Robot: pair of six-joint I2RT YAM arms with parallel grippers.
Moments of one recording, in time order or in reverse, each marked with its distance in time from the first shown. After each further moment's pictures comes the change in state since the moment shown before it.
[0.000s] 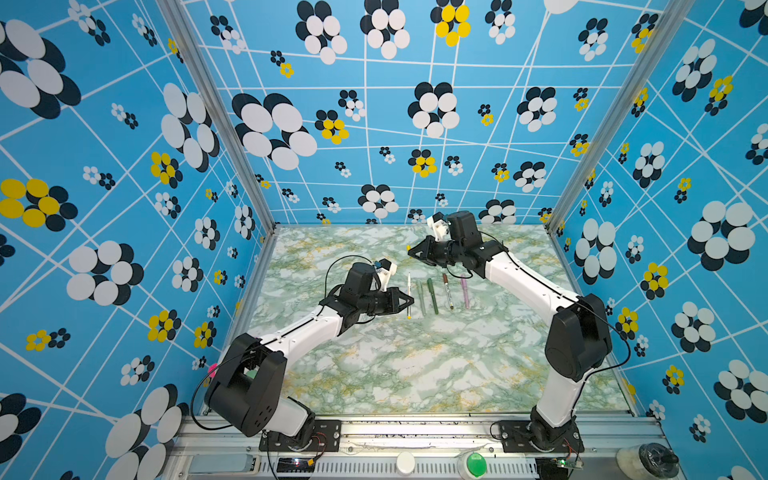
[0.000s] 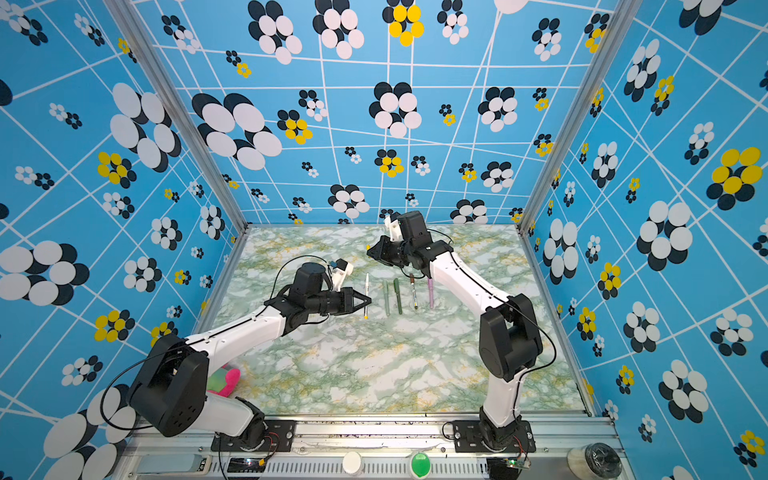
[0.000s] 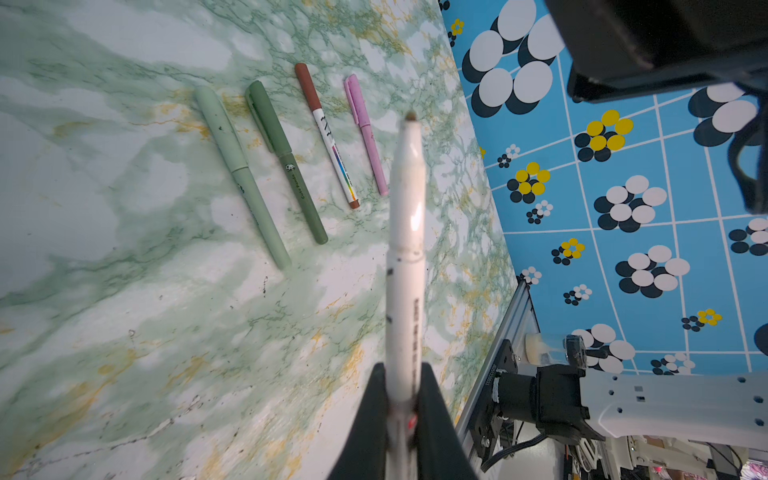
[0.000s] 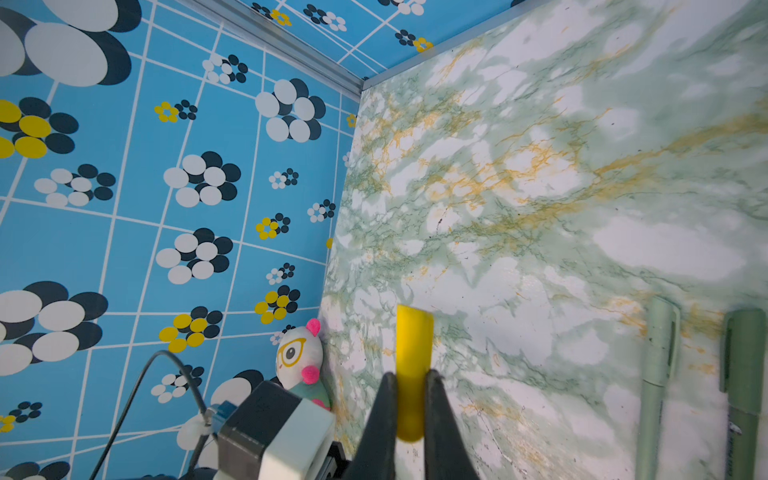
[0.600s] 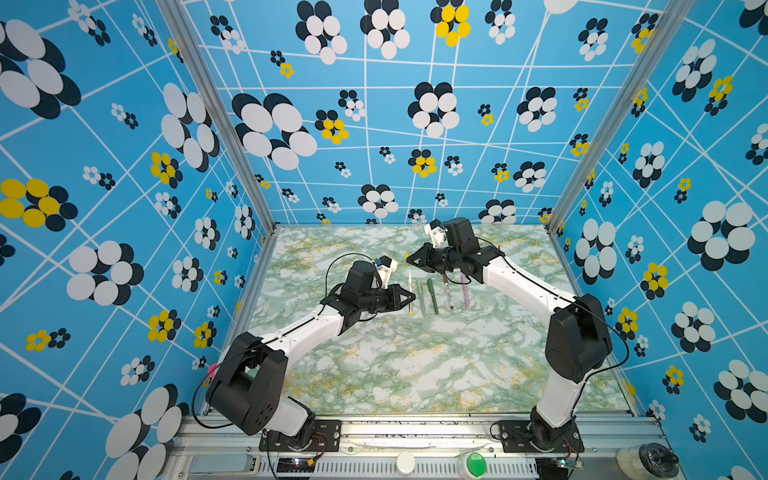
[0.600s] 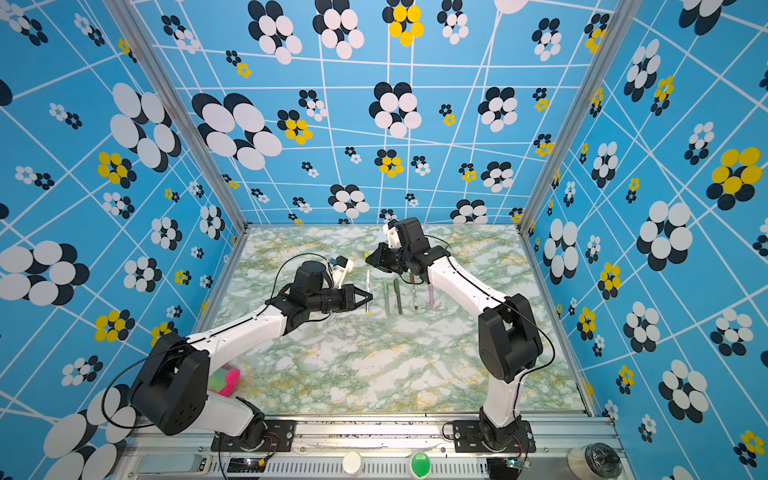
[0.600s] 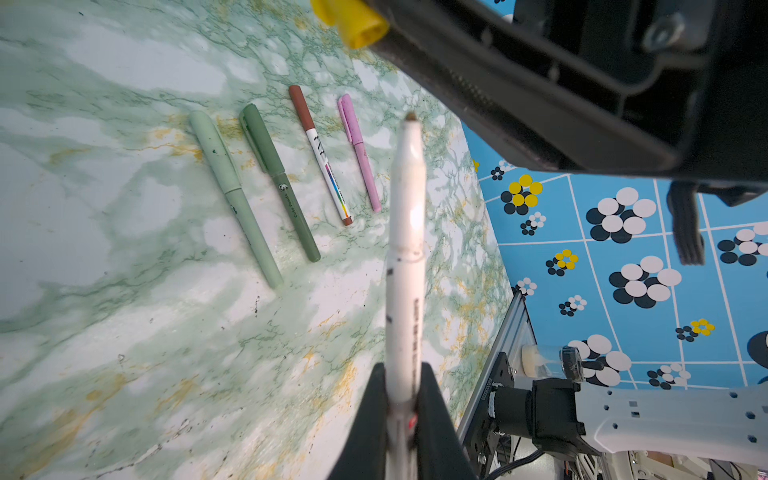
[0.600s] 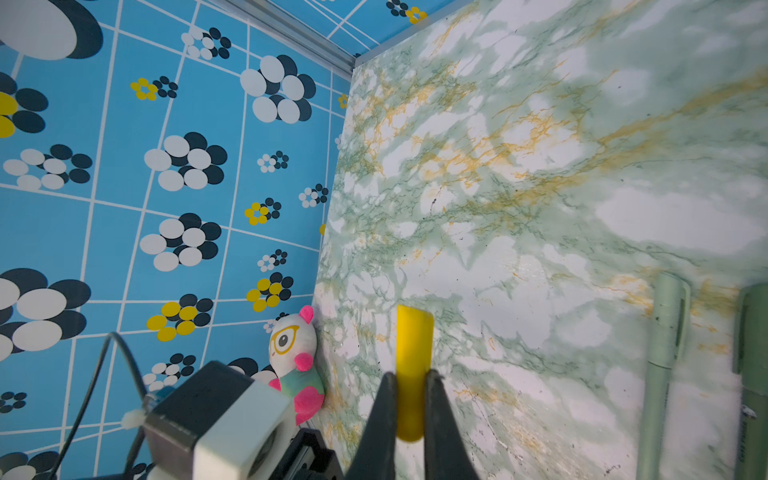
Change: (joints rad) left arm -0.007 0.011 0.013 0.034 -0.017 -0.017; right arm 0.017 -0.009 -0.061 0.023 -0.005 0.000
